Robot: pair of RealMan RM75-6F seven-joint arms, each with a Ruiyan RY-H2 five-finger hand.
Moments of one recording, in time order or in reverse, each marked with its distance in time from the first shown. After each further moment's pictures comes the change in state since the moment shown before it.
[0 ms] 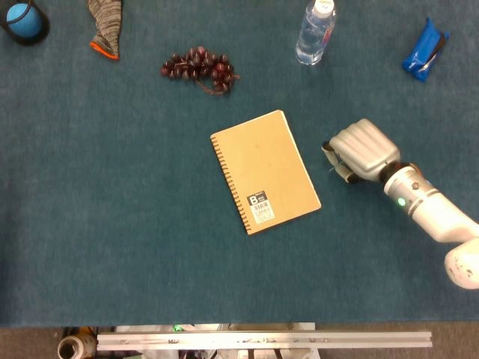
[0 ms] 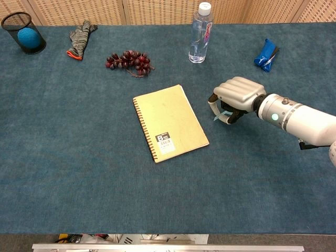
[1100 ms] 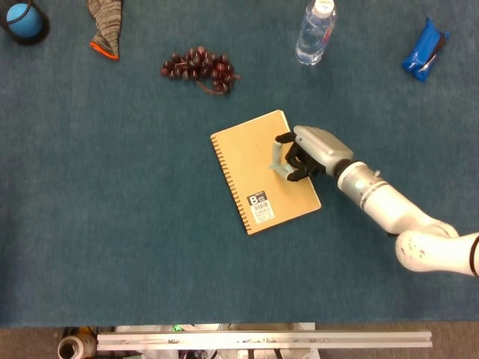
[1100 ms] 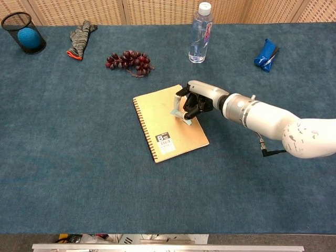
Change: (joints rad) left arm 0.024 0.015 0.018 -0.007 0.032 0.026 -0.039; right arm 0.077 -0.174 0.160 0.073 0.214 -0.181 0.512
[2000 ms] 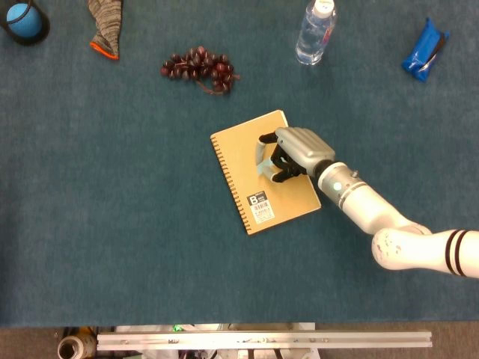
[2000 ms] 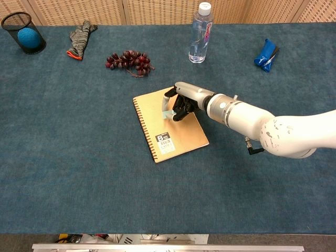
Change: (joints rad) left arm -0.002 0.009 0.001 0.010 0.005 -0.013 -0.029; right arm 0.093 -0.054 -0.022 -0.005 0.197 0.056 -0.214
